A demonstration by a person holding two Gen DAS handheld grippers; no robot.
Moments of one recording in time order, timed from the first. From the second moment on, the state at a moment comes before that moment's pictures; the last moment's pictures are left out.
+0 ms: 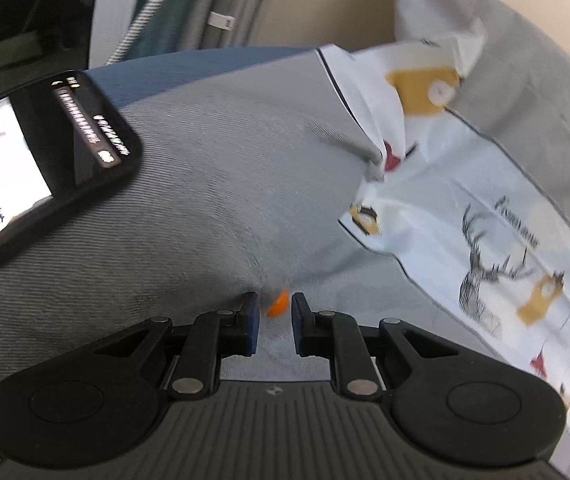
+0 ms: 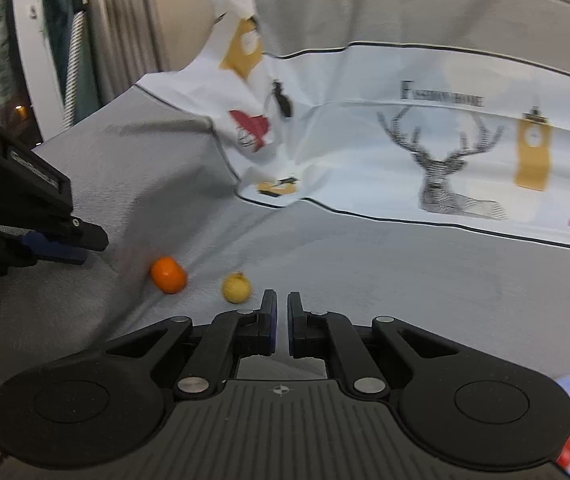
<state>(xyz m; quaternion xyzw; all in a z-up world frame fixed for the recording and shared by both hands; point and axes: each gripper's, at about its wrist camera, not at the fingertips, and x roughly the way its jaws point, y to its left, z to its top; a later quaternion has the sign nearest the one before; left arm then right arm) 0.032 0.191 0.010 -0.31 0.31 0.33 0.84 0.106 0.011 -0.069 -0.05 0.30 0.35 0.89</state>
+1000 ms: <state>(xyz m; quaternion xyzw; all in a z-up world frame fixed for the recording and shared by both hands) 0.036 0.174 0.022 -0.28 0.29 0.28 0.87 0.142 0.039 -0.090 -0.08 0.33 0.33 0.88</state>
